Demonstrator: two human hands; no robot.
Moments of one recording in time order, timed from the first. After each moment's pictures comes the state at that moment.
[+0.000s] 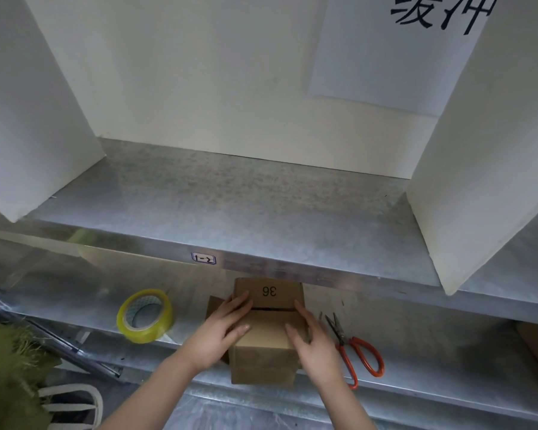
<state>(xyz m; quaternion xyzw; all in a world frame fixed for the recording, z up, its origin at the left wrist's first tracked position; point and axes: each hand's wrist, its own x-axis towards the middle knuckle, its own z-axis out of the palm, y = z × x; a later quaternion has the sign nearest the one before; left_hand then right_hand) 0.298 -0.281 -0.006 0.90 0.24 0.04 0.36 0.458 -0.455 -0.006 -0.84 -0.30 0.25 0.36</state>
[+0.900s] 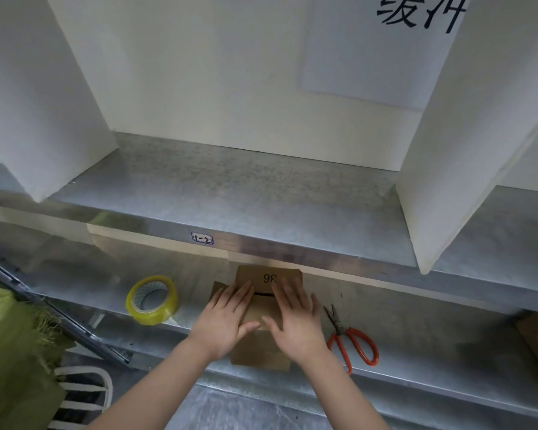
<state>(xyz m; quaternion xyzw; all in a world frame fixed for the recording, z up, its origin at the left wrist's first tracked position) 0.302 -0.315 0.019 0.97 0.25 -0.04 0.03 0.455 -0.435 0.004 -0.84 -0.52 0.12 0.09</state>
